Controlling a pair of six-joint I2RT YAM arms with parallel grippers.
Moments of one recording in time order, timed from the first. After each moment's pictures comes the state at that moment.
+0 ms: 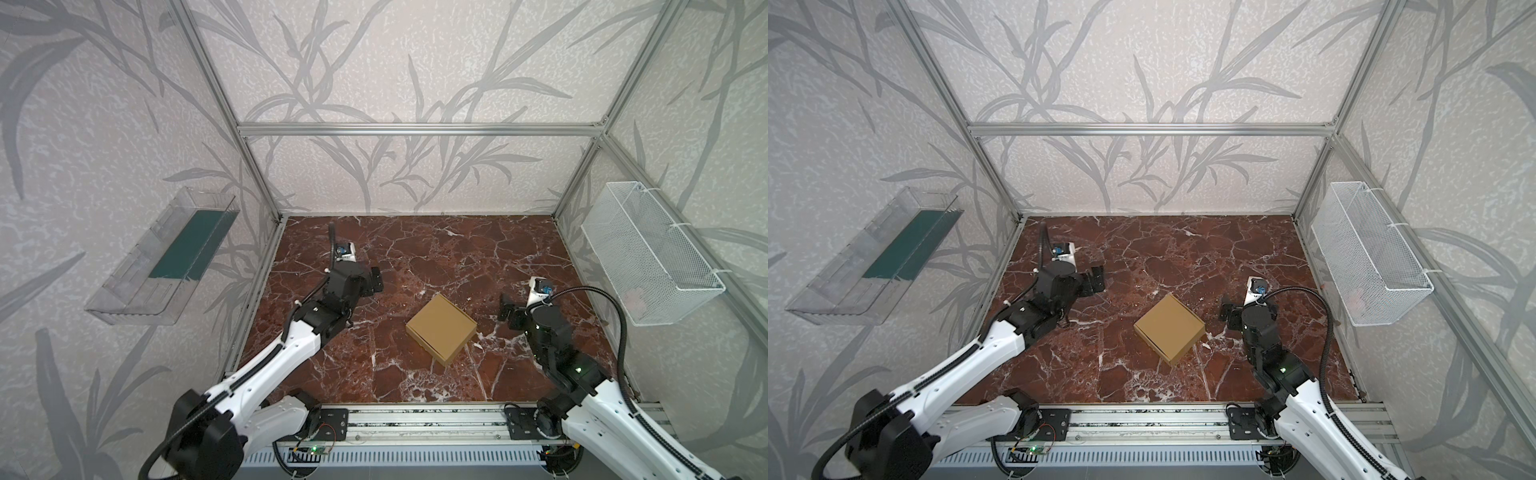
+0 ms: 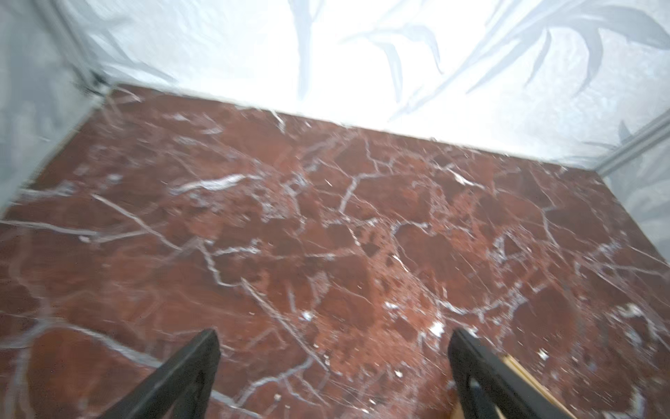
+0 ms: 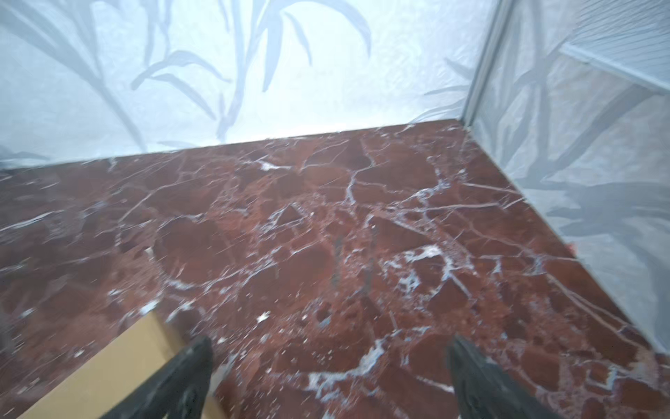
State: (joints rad) left arm -0.48 1.04 0.74 -0.18 -0.42 -0.39; right arm 0.44 0.64 0.37 -0.12 0.51 0.26
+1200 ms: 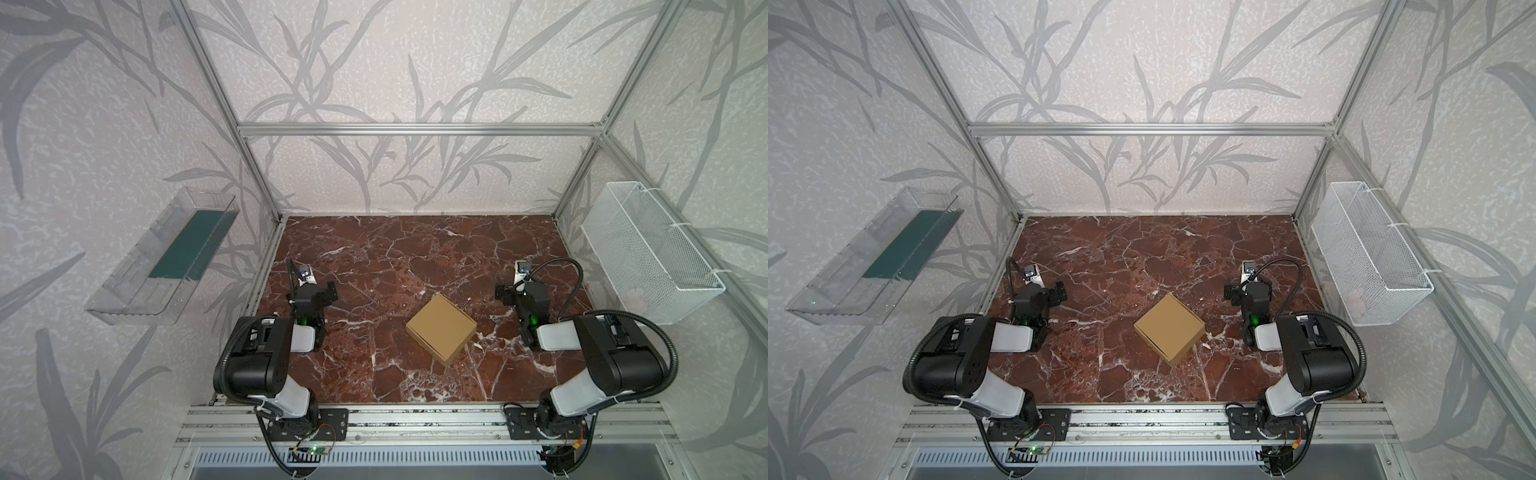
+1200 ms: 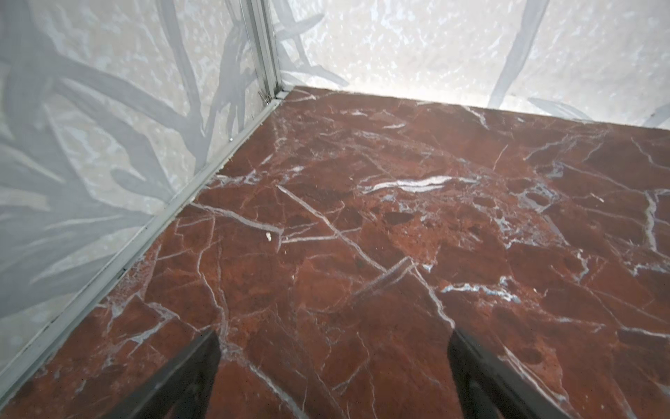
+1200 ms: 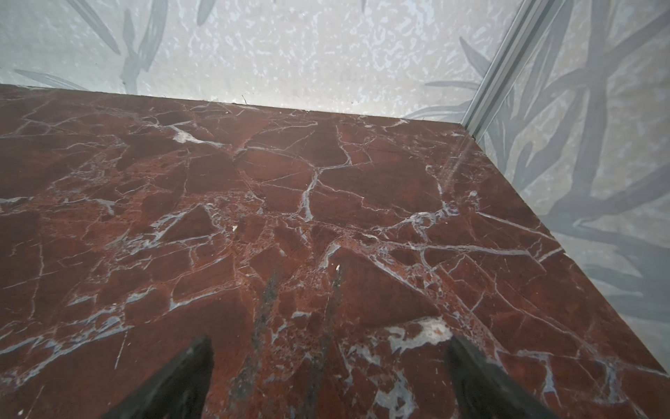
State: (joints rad) left arm 0.01 1.56 0.34 0.87 -0.31 -0.09; right arm 0.10 1.58 0.35 0.91 0.18 -0.04
